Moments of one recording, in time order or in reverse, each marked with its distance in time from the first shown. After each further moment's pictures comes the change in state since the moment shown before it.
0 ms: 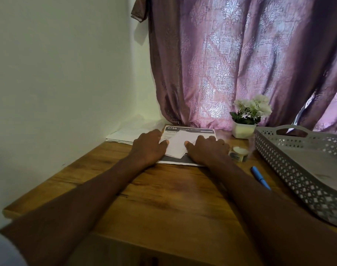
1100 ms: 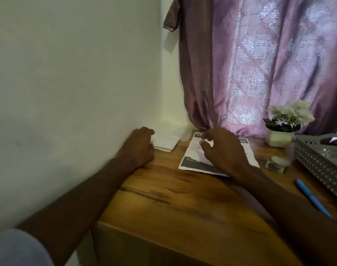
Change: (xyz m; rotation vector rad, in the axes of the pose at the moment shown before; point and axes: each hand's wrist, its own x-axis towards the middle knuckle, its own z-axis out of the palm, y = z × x) left_hand -0.003 -0.112 -0.059 0.206 0.184 0.181; right_hand -0.012 -0.041 -0.001 0.406 0.409 -0.421
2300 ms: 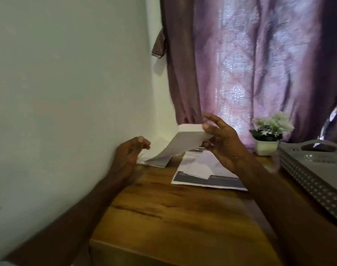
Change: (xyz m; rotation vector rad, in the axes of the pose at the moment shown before) left_hand -0.003 0.008 -0.024 -0.753 0.324 0.053; right_hand 0.033 0.010 -0.046 1.579 -0.130 0.248
